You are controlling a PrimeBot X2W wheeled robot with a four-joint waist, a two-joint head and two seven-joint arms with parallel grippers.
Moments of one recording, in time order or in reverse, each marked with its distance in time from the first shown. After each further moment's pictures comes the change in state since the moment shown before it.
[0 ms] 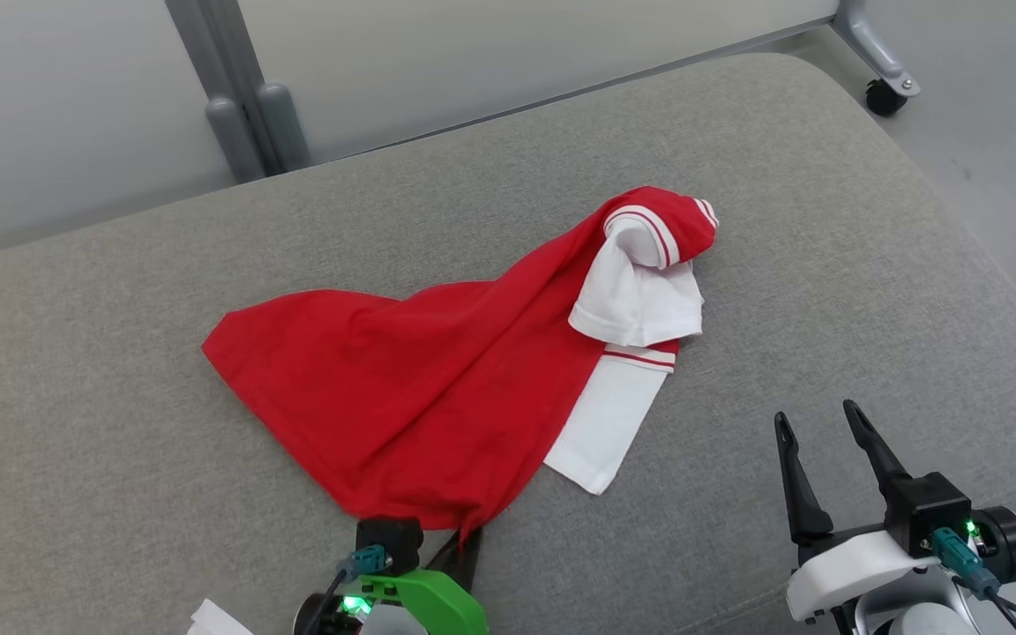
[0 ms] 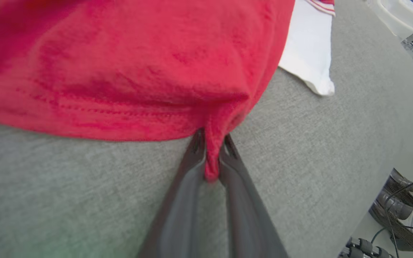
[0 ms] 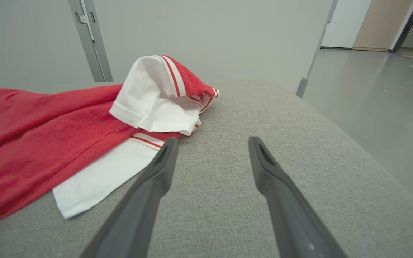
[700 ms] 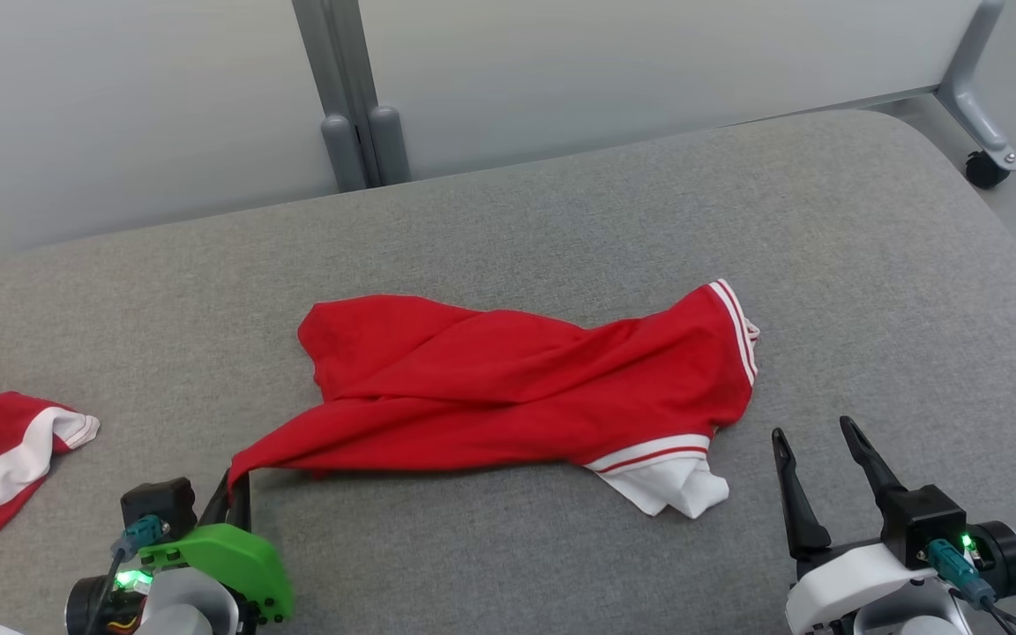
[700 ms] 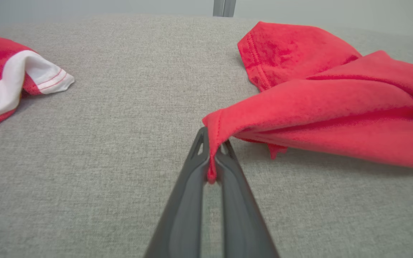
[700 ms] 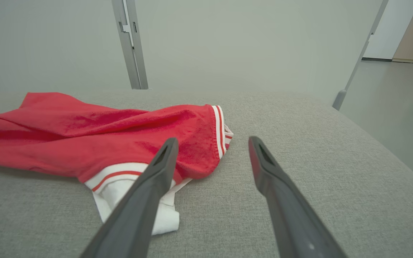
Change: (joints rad) left arm 0.012 0.255 0.263 -0.120 0.034 0.072 -0.026; right arm 0.017 0.001 0.004 0.017 0.006 0.000 0.000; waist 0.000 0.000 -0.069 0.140
